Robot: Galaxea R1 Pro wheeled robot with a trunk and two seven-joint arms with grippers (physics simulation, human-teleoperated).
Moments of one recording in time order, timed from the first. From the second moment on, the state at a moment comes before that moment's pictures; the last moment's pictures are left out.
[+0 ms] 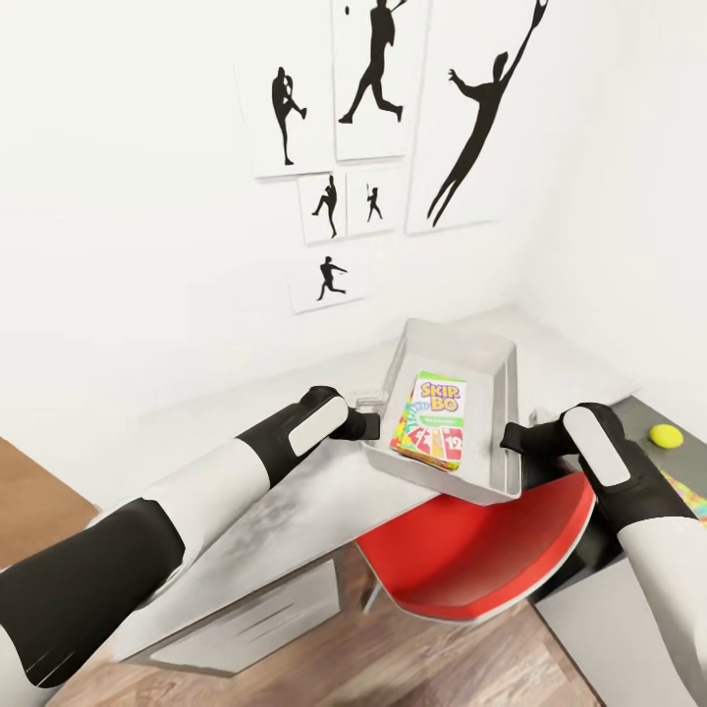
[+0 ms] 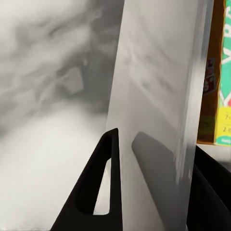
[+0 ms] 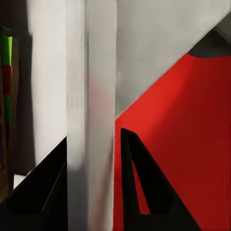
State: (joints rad) left arm -1.24 -0.17 -0.93 -0.56 1.24 0.66 0.38; right arm -0.89 -0.32 0.11 -1.02 -0.97 1.05 -0.46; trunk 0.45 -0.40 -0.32
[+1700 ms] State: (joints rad) left arm -1.23 -0.17 -0.95 -0.57 1.27 0.62 0.39; right arm -0.89 -0.33 0.11 -1.04 -0.97 1.04 -0.46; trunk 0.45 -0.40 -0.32
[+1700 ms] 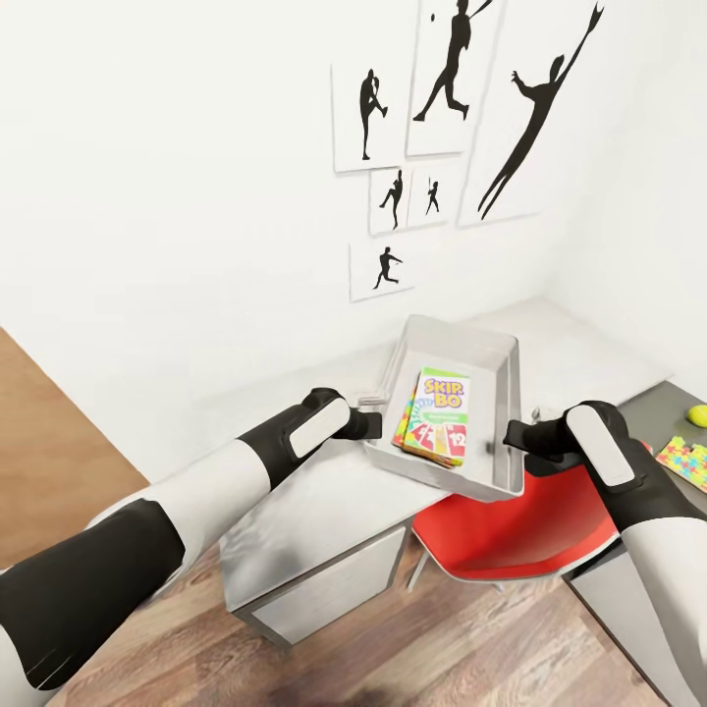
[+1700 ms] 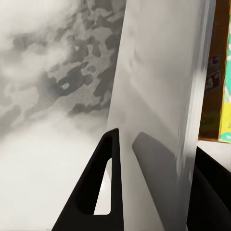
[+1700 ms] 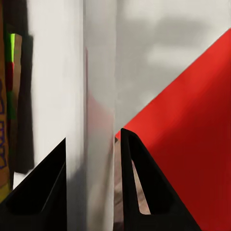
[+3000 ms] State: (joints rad) left arm -1.23 -0.17 -0.95 -0.56 1.27 0.62 0.39; right arm -0.89 -0.33 0.11 -1.04 -0.97 1.05 -0.47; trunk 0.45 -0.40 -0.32
